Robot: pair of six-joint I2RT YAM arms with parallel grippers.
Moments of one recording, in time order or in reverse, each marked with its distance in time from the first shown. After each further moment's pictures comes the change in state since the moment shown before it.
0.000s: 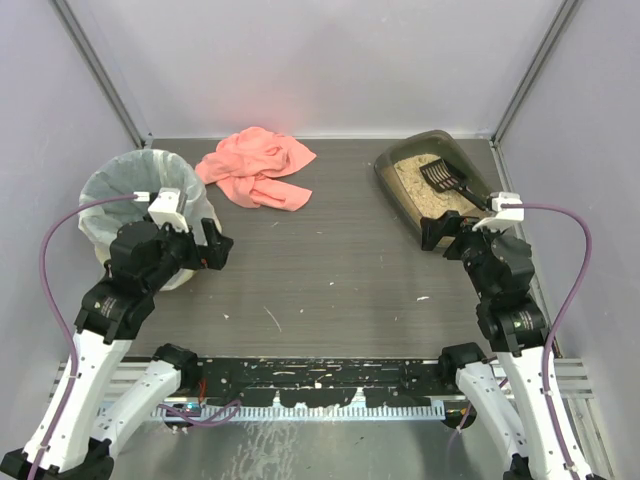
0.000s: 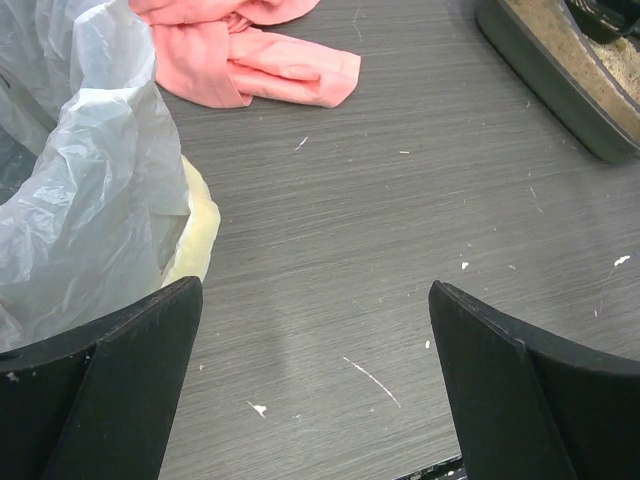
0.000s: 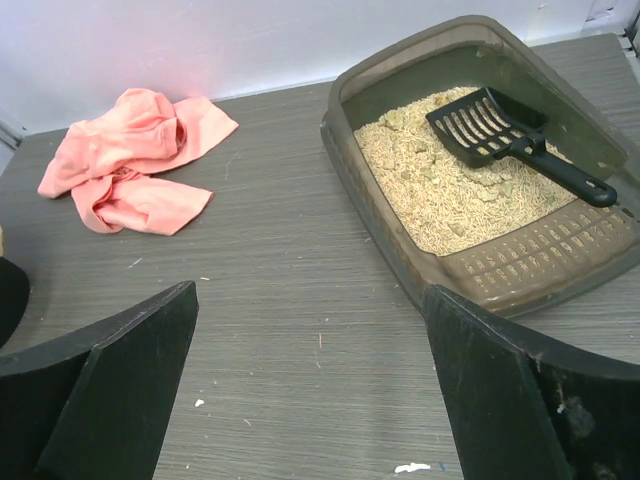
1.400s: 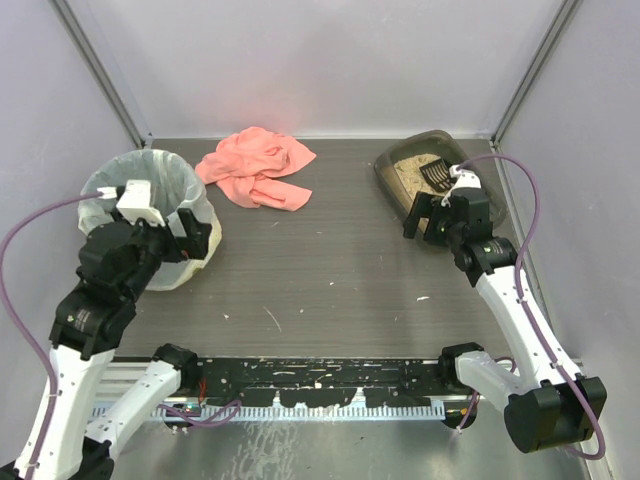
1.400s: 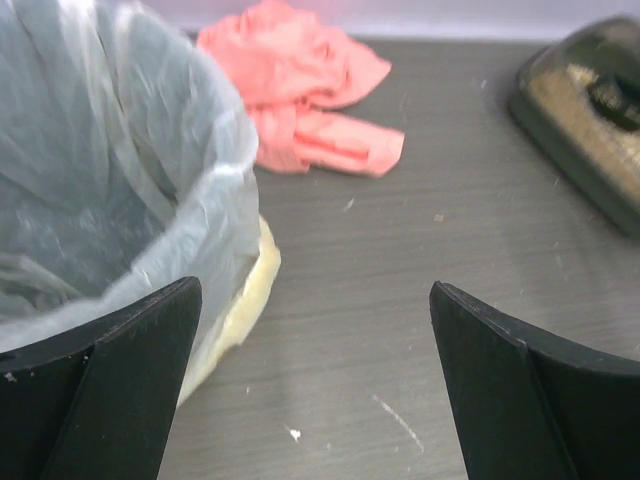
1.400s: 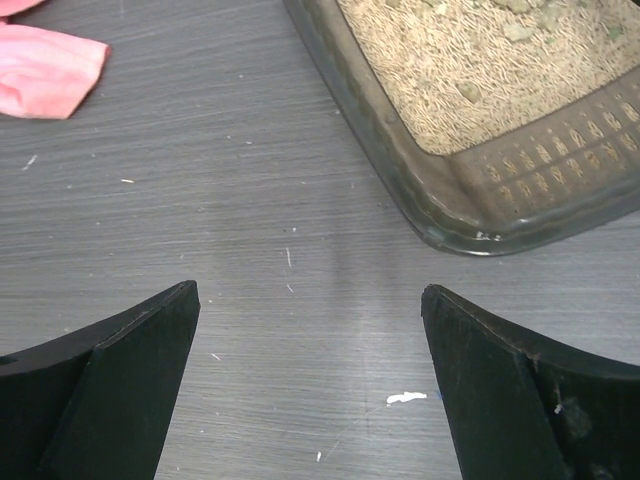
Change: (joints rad) left arm 0.002 -0.027 0.114 -0.061 -0.147 0.020; right arm 0.000 0.455 0.122 -0.138 -0.010 0.021
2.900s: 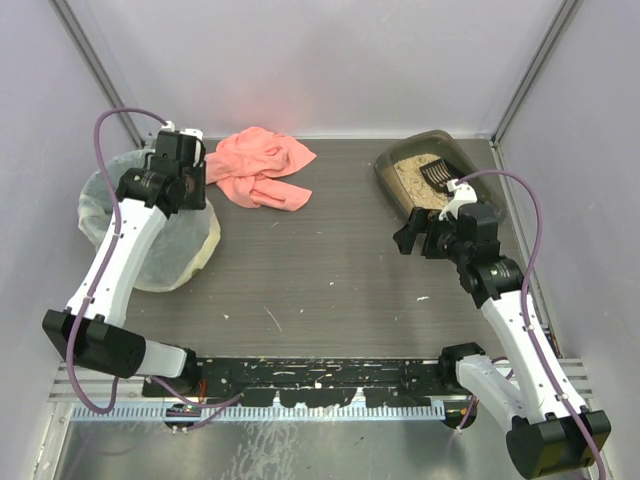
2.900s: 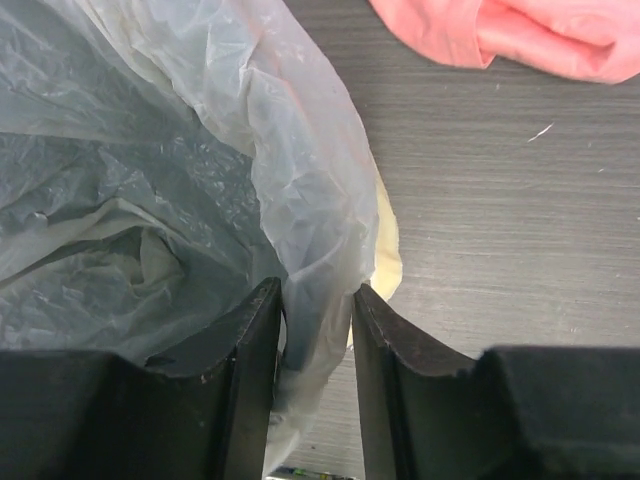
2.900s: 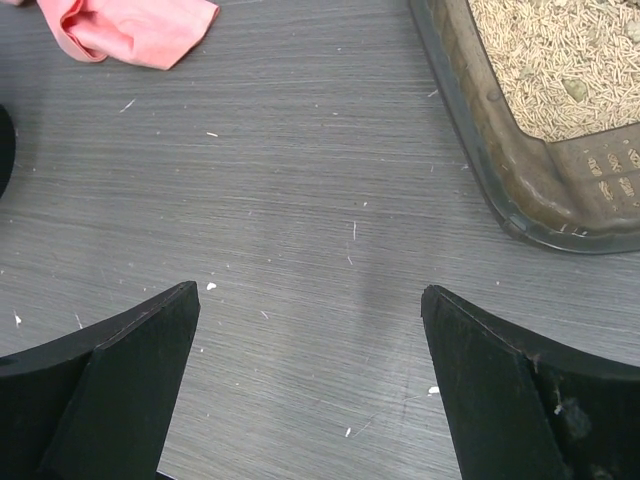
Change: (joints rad) left arm 0.093 0.716 0.443 -0.240 -0.187 0.098; right arm 0.000 -0.146 -0.090 0.029 -0.207 -0.028
